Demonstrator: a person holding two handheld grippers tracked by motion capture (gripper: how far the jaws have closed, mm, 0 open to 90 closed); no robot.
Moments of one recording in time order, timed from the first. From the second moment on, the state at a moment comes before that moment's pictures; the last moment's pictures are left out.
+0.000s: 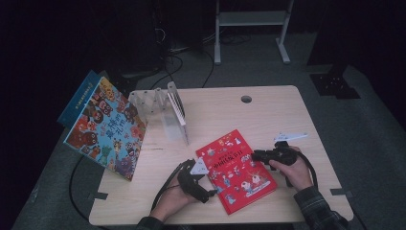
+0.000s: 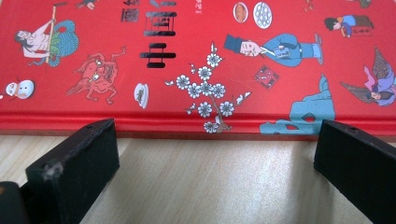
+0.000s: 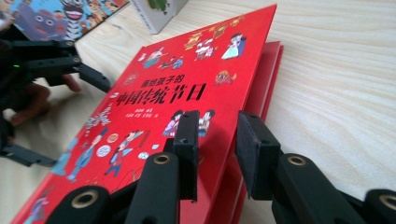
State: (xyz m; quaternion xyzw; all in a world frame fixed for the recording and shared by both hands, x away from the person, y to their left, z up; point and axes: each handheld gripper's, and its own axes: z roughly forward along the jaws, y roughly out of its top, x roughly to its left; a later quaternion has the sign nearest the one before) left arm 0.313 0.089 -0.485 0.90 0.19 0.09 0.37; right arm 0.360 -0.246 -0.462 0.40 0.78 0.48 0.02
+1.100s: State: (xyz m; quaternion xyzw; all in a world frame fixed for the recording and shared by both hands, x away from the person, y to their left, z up) left arm 0.314 0.089 -0.485 0.90 0.20 0.09 0.37; right arm 0.393 -0.209 -0.422 0.34 0.82 0.44 -0.07
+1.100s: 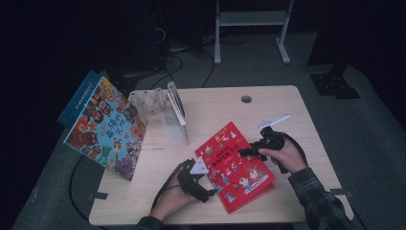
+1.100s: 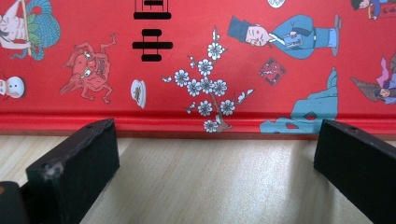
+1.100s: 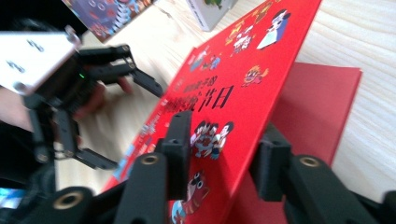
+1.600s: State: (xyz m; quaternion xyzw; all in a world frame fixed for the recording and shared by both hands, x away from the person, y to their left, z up) left arm 0.314 0.090 -0.485 0.90 0.20 0.09 0.37; right arm 0.391 -0.207 -0.411 0.35 0.80 0.47 -0.11
